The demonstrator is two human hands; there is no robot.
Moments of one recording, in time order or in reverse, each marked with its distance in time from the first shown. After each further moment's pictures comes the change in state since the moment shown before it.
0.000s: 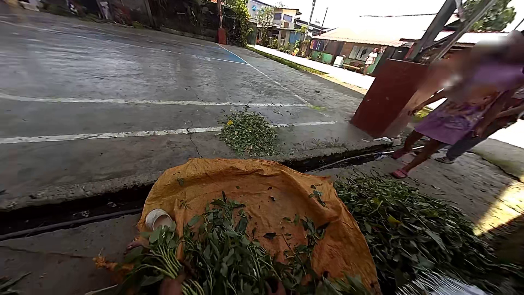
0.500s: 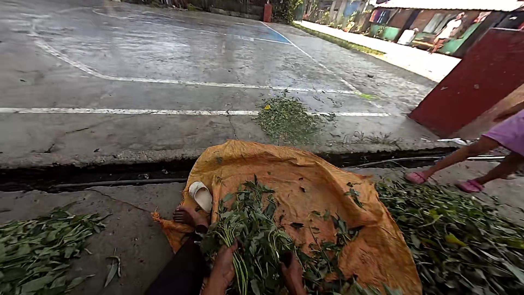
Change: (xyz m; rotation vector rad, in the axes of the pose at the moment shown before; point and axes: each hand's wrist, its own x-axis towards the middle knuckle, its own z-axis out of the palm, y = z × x) left_hand 0.017 -0.044 0.008 0.006 0.012 -0.224; right_hand 0.034 -0.020 0.013 -0.333 -0.301 -0.105
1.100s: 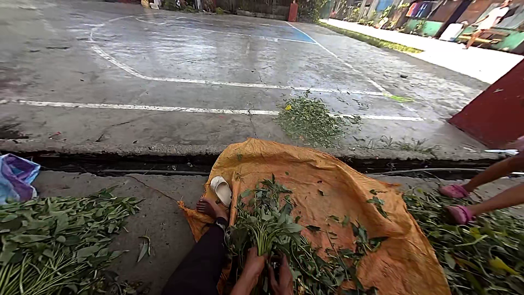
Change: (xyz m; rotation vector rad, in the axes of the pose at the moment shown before) left_hand -0.003 -0.035 0.001 0.627 -0.113 0.015; right_hand -0.061 -0.041 0.051 0.089 0.002 -0.489
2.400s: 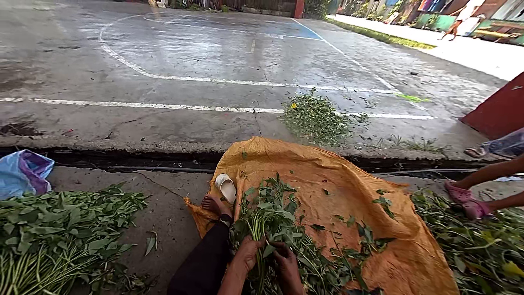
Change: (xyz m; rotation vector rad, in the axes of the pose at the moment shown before) left_hand -0.010 0.037 -0.028 -0.523 -0.036 -0.027; right_hand 0.029 -0.048 -0.005 0.869 0.065 0.445
